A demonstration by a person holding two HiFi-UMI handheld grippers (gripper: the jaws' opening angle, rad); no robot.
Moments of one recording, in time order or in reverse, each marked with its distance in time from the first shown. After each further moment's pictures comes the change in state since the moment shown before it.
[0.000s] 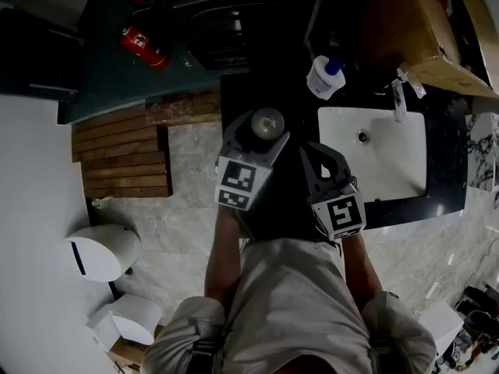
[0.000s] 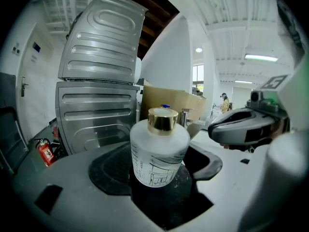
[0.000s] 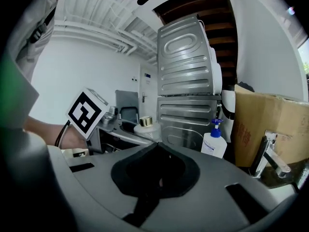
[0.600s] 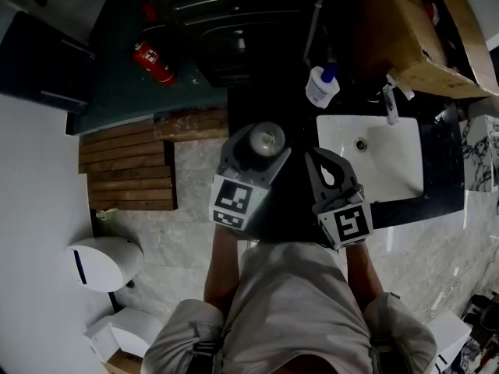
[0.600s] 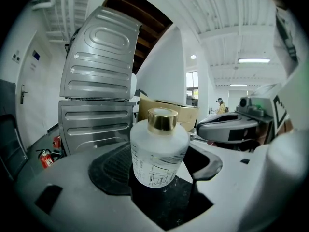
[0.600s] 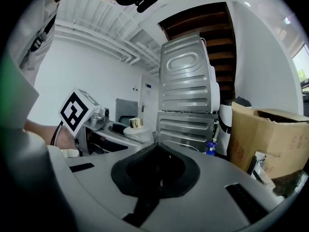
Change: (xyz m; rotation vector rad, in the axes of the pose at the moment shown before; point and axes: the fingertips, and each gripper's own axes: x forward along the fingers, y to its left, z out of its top) left arm -0.060 -0.026 0.048 0.037 -0.092 -0.025; right arm -0.038 0.013 0.054 -0.021 -0.121 -0.042
